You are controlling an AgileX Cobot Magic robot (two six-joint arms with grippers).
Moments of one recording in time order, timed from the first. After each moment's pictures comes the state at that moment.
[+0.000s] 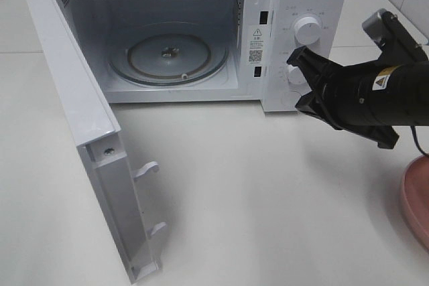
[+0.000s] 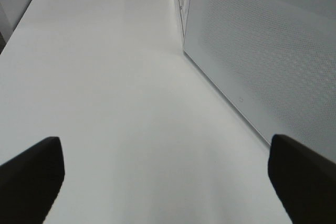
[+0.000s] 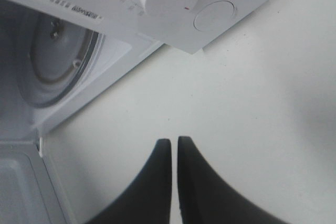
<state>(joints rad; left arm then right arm) -0.01 0.00 -0.52 -0.08 1.07 0.00 0.43 1.47 -0.61 0.16 -0.14 0.69</state>
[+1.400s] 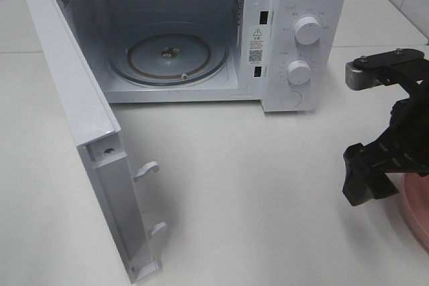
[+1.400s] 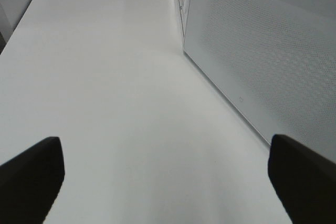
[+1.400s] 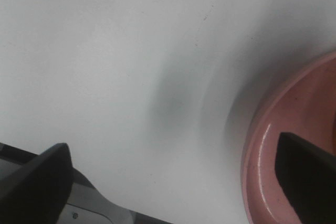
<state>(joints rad) -0.01 0.00 -0.52 -0.08 1.07 0.00 0.34 1.37 -0.75 -0.02 0.79 -0.03</state>
